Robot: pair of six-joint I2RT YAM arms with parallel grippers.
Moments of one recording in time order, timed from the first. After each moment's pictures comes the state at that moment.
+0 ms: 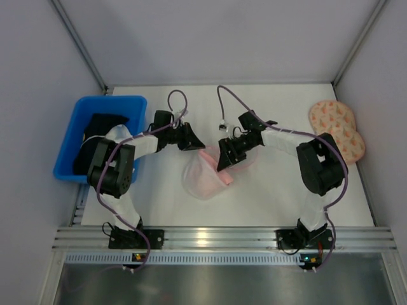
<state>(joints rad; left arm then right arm) -0.27 1.81 1.00 0.10 0.79 -0.65 0.52 1.88 1.21 -0.49 -0.84 0.03</state>
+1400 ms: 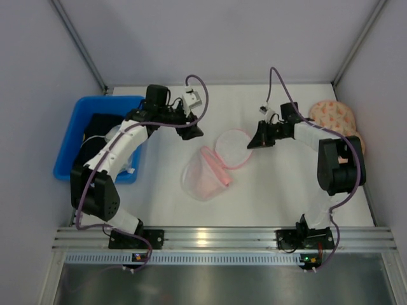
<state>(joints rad) -0.31 1.56 1.34 -0.45 0.79 0.43 0.14 1.81 1.14 -0.38 -0.85 0.08</state>
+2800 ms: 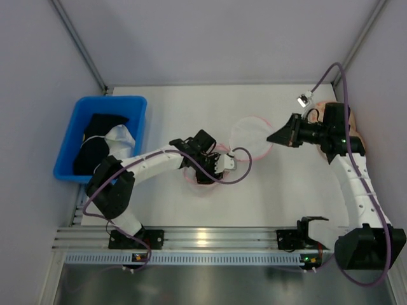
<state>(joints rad) -0.77 1.67 1.08 -0.57 0.43 0.74 0.00 1.12 1.05 -0.57 -0.93 0.31</state>
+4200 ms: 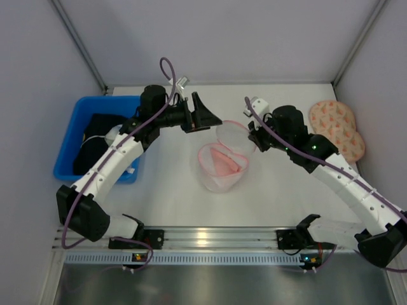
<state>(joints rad) -0.44 1.37 1.28 -0.25 0.72 -0.76 0.62 1.12 1.18 -0.59 -0.08 -0.18</state>
